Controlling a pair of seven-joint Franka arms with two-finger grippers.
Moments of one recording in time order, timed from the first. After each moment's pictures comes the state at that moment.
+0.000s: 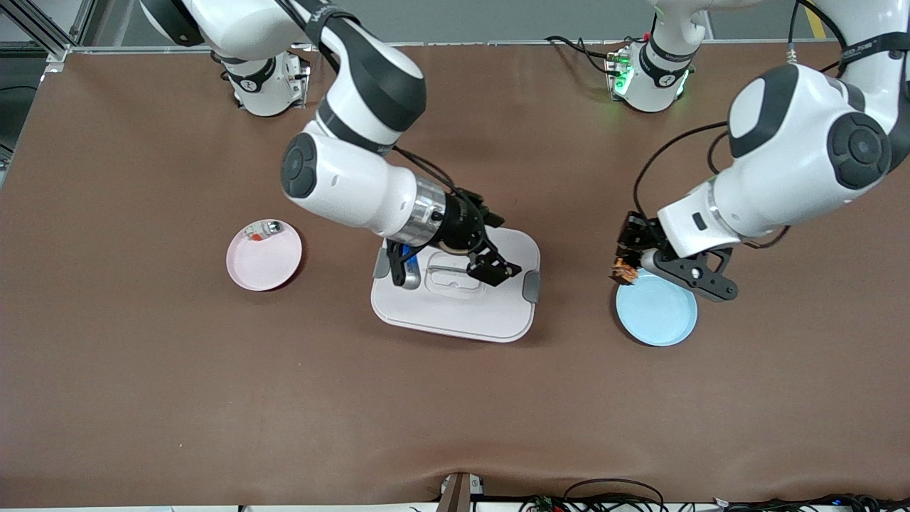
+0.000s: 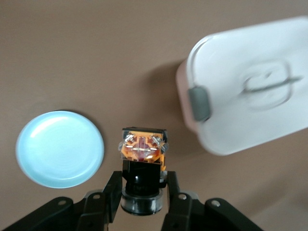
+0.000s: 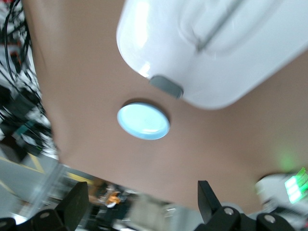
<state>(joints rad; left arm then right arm) 0.03 0.27 -0.32 -1.56 -0.16 1.81 0.20 0.56 0.71 0.09 -0.97 0.62 2.02 1.50</state>
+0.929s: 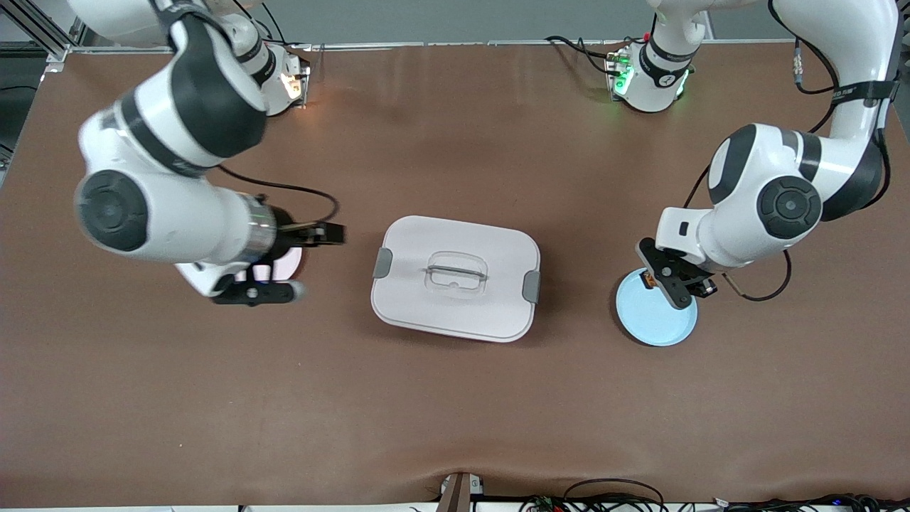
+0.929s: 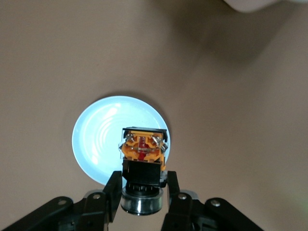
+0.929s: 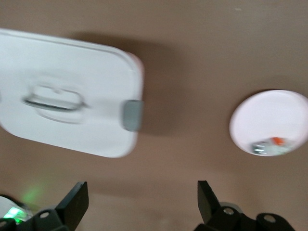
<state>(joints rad) 0.07 0.31 -0.33 -1.77 0.12 1.97 0.88 0.26 0.58 0.08 -0.95 0.20 1.26 0.32</state>
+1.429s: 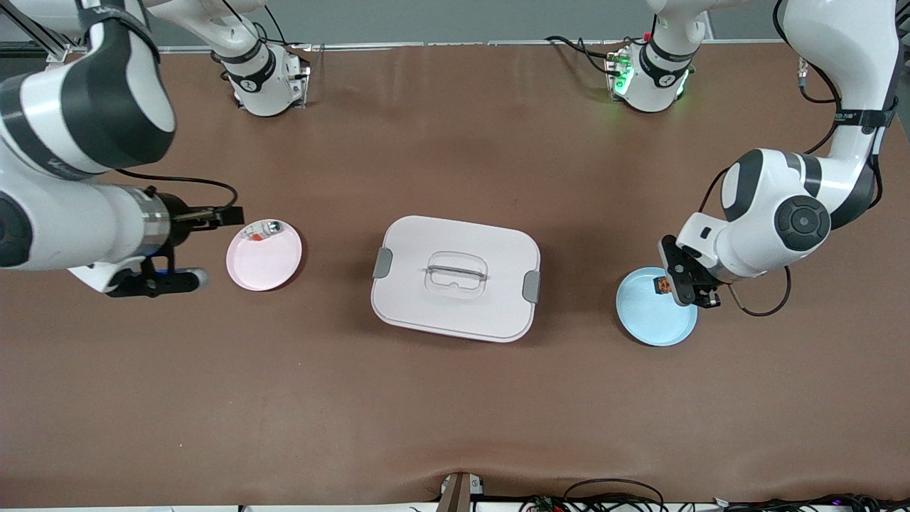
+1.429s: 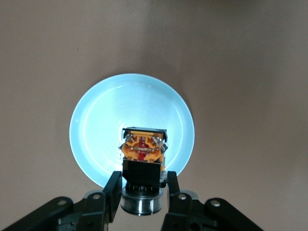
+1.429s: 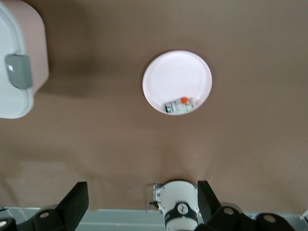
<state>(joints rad) 0.18 0.33 -0.32 -1.94 0.12 2.21 1.21 0.13 0.54 0.08 -0.95 0.04 1.01 0.17</state>
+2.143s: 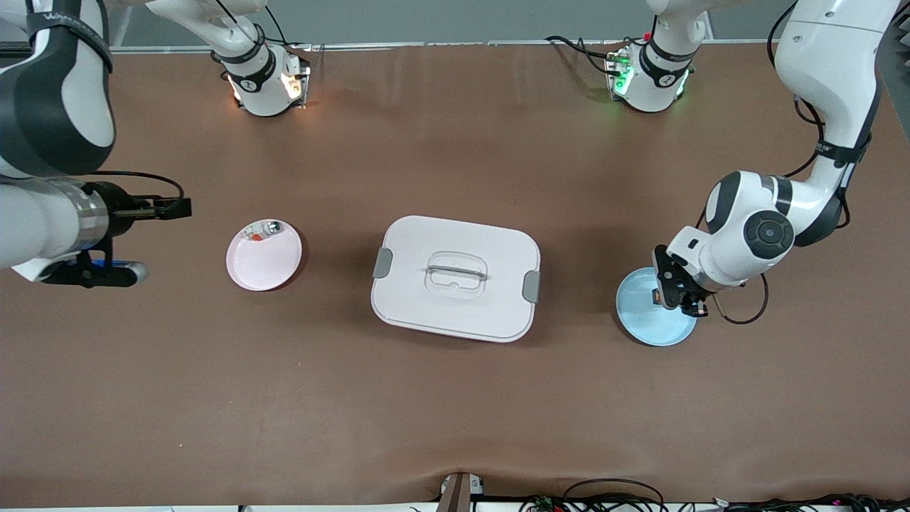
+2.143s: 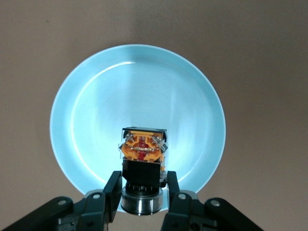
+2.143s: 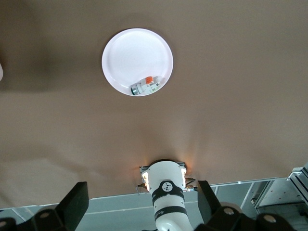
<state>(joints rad) 0.21 0.46 -0.32 -2.00 0.29 2.41 1.22 0.06 0.52 0.04 -0.95 -0.01 0.94 0.17</state>
